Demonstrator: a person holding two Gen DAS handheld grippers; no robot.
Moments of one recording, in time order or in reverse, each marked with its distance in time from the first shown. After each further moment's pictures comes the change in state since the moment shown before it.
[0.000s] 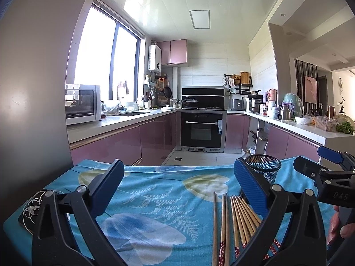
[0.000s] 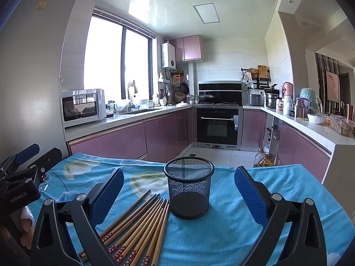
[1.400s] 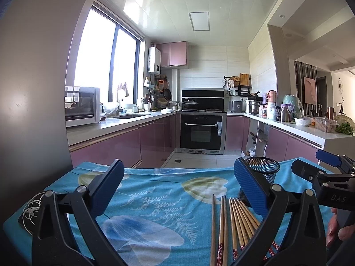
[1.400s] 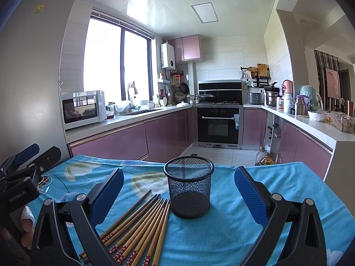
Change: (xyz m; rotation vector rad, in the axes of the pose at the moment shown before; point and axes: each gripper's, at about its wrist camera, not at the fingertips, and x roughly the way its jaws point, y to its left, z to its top) left arm -0.003 -0.002 0.003 0.002 -0.006 0.002; right arm 0.003 -0.001 -0.001 0.016 0.005 0.009
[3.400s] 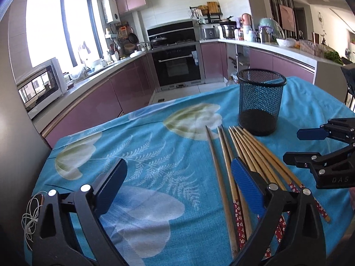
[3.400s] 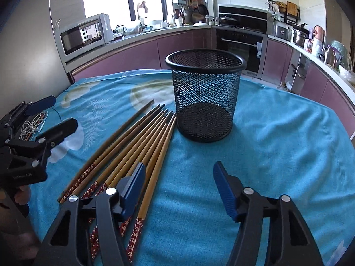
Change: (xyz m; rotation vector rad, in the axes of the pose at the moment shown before) left arm 0.097 -0.024 -0.051 0.263 0.466 -0.143; right arm 0.082 -0.003 -0.065 -0.030 0.596 0.136
